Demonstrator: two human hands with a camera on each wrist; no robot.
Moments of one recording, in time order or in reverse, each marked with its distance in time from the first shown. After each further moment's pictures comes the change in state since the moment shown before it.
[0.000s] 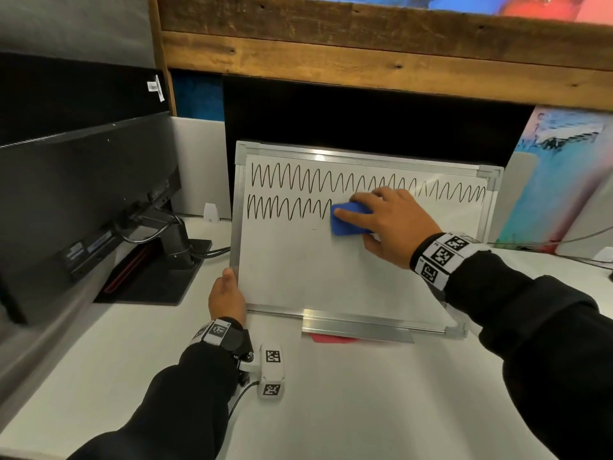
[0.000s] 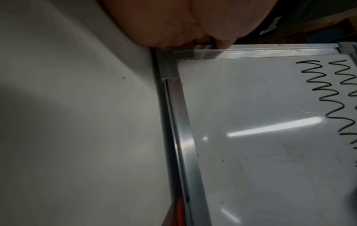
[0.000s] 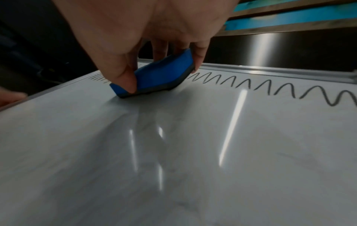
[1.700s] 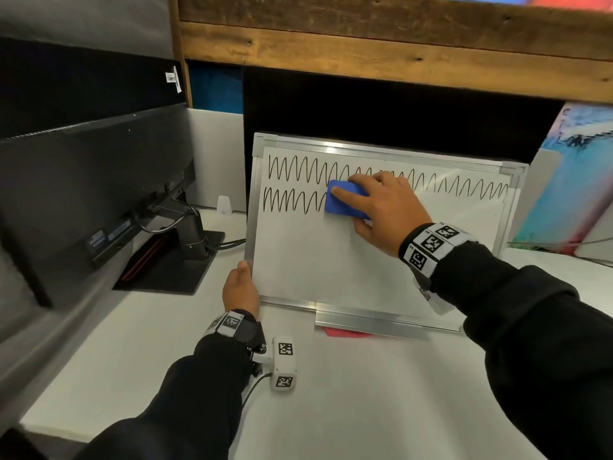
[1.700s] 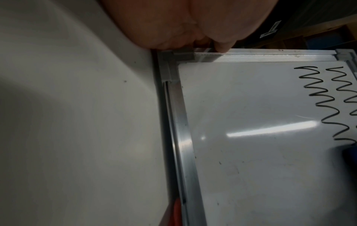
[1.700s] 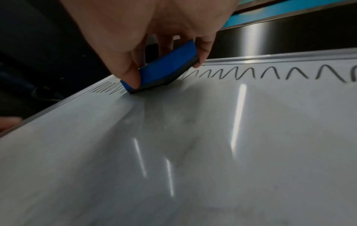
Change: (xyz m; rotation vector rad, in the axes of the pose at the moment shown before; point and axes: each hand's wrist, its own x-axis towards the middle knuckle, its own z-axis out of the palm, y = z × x) left_hand -0.002 -0.001 -0.004 -0.059 -0.008 -0.019; right_hand 0.034 -0.029 -0.003 0.039 0.039 0.044
